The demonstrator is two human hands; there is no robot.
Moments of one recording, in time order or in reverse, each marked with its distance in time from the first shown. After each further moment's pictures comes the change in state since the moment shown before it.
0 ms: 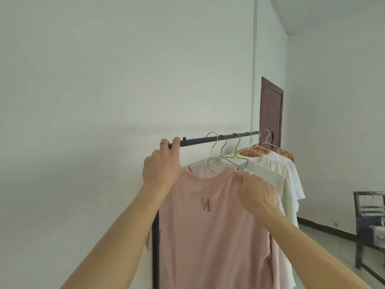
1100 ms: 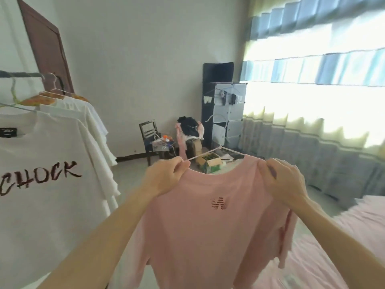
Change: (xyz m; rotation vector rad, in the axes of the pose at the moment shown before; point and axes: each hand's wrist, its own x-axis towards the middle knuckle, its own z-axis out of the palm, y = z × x) left_hand -0.228 0.261 -0.146 -1.316 -0.634 0.796; right_hand -0.473 0.142 -0.294 -0.423 0.374 0.692
